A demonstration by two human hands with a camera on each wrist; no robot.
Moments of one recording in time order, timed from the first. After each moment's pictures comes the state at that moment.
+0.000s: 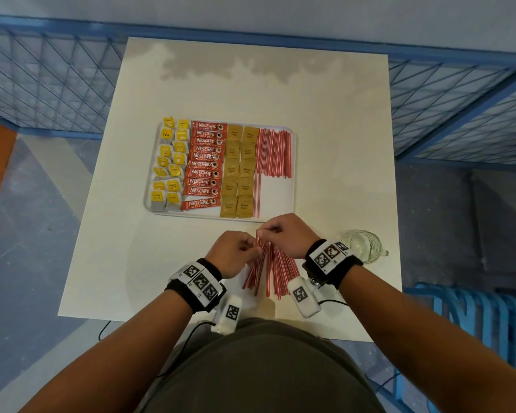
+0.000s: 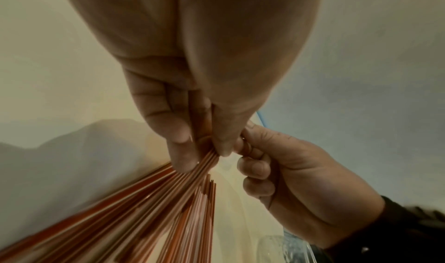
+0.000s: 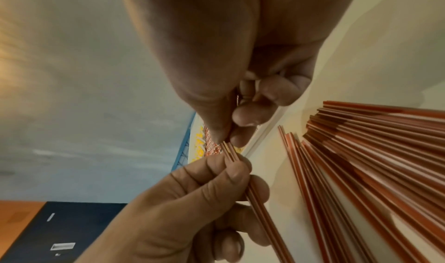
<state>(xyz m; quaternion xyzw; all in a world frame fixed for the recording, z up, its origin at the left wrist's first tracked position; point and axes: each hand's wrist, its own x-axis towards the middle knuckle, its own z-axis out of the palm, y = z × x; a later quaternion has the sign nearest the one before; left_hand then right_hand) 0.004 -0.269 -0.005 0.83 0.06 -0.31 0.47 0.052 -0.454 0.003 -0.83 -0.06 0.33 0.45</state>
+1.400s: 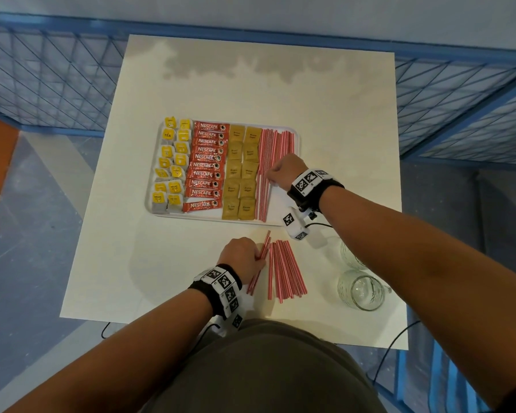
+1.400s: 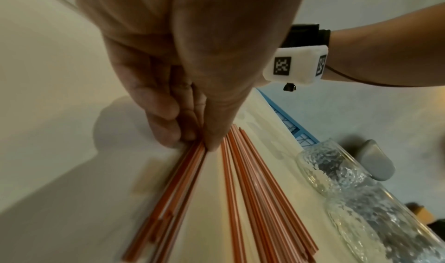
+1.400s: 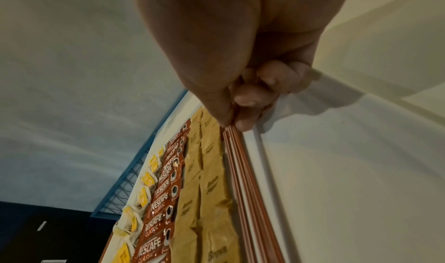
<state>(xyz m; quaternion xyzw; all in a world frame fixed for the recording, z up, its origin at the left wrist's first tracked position) 0.005 -0.292 -0.017 0.92 0.04 -0.33 0.23 0.201 -0.435 -0.022 -0.90 0.00 0.30 0.32</state>
